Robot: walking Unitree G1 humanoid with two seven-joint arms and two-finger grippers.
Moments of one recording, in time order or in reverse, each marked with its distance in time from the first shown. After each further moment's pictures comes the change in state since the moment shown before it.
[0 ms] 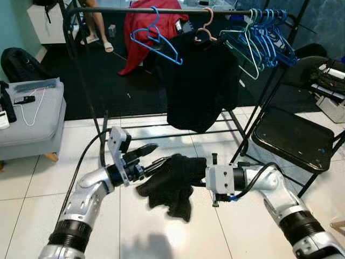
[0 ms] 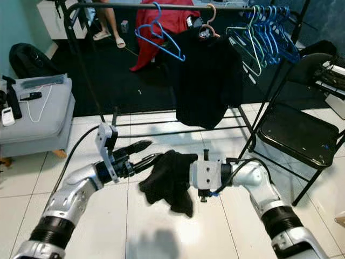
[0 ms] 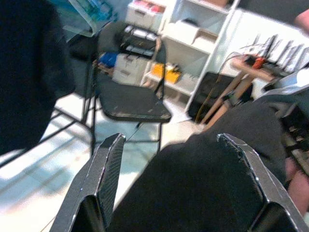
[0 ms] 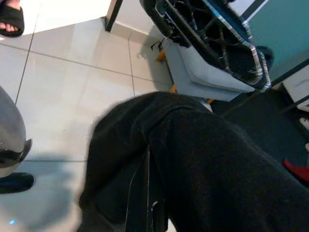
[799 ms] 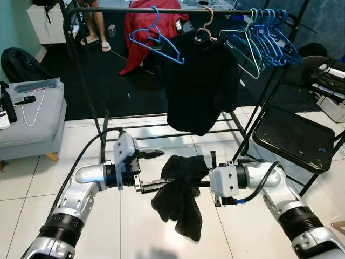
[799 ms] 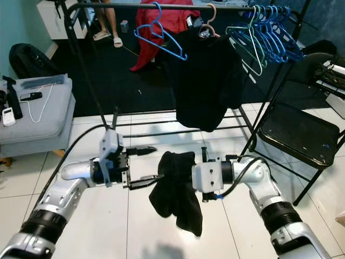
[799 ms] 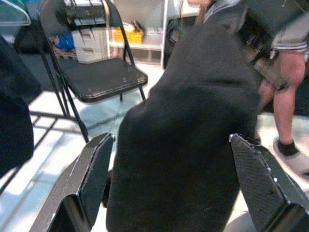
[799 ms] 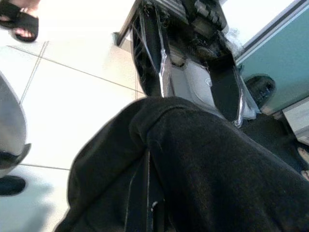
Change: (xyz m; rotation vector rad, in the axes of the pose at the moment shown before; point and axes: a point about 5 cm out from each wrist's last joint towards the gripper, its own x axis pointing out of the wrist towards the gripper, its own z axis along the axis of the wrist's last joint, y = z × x) left arm -0.004 -0.001 -0.002 0.261 0.208 -0.274; right arm -0.003 -0.006 0.014 -0.116 -0.080 0.093
